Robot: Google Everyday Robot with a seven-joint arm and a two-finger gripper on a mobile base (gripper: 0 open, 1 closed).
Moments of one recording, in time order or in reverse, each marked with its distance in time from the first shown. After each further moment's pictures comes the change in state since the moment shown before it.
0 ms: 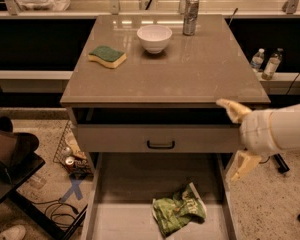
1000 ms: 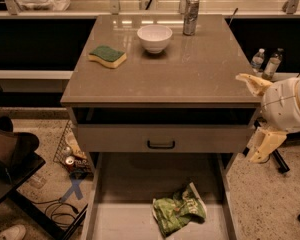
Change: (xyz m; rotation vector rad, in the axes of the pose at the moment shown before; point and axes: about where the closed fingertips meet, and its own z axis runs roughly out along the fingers) arm -0.006 -0.037 -0.068 0.014 0.114 0.053
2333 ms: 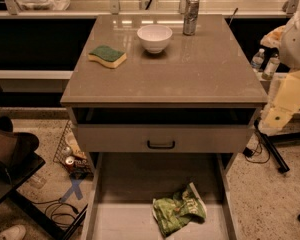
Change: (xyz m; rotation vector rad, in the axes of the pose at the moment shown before) arm -0.046 -0.036 -0.096 -0.140 0.282 0.309
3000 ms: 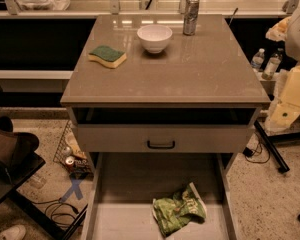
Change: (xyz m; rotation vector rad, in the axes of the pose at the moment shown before) arm -0.002 0.003 -0.019 0.012 0.036 -0.002
